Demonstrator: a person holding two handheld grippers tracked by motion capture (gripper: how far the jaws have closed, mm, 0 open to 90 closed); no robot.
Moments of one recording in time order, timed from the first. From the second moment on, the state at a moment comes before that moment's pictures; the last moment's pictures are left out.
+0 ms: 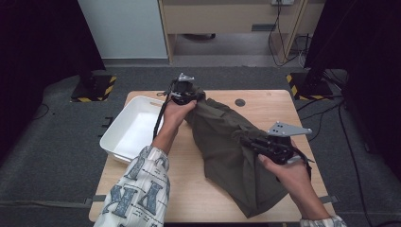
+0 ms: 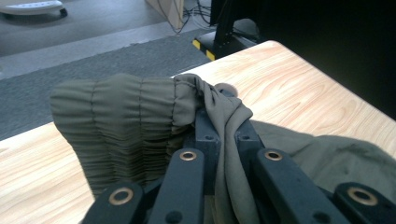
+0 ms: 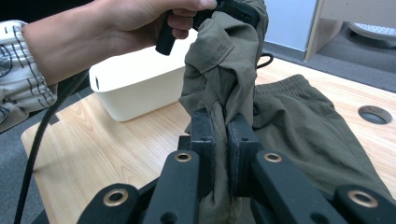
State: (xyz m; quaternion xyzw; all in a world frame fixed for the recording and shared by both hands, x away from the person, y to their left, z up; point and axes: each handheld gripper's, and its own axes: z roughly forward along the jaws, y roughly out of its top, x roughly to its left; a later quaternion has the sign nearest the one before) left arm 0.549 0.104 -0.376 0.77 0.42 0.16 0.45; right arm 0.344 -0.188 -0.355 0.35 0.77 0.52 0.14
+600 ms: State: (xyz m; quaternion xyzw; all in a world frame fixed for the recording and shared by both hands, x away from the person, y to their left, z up) left arm 0.571 0.054 -0.407 0.79 0.41 0.13 0.43; right arm 0.352 -0.232 -0.394 0.40 0.75 0.50 0.14
